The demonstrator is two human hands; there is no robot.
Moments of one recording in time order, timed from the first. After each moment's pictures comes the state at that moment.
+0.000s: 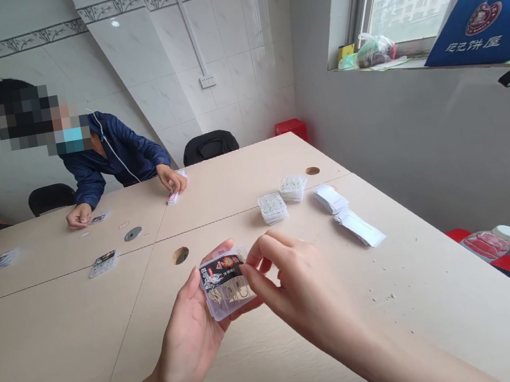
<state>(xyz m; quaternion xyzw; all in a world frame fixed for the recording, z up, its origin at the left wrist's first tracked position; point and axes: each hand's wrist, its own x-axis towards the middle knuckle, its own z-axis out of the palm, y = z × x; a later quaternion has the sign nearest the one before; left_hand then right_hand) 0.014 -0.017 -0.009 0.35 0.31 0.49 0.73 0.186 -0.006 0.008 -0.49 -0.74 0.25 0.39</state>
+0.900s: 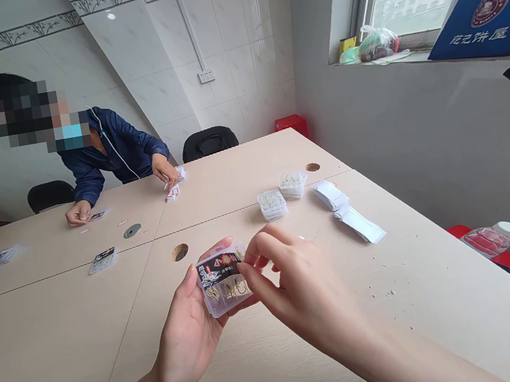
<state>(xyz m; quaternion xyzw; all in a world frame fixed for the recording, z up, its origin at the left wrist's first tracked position) 0.014 -0.017 -0.012 0.34 0.32 0.50 0.73 0.186 -0.007 0.010 -0.48 -0.75 0.25 0.39</state>
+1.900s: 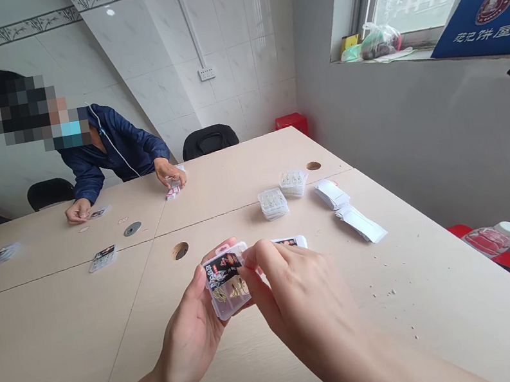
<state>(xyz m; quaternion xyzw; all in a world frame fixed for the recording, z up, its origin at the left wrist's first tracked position) 0.014 -0.019 -0.014 0.36 0.33 0.48 0.73 0.181 -0.017 0.008 -0.50 -0.78 0.11 0.37</state>
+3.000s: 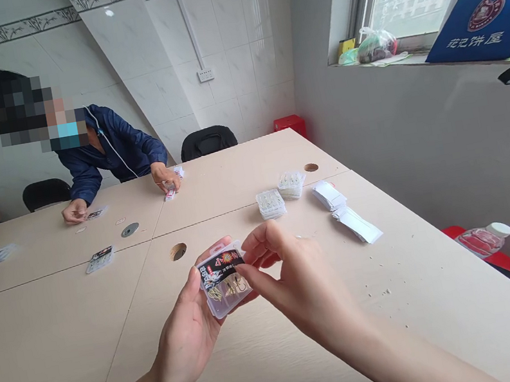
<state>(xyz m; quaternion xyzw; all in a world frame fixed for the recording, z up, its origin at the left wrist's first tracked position) 0.014 -0.018 -0.015 0.39 0.32 0.49 0.71 0.185 -0.005 0.010 -0.46 -0.67 0.36 0.45</state>
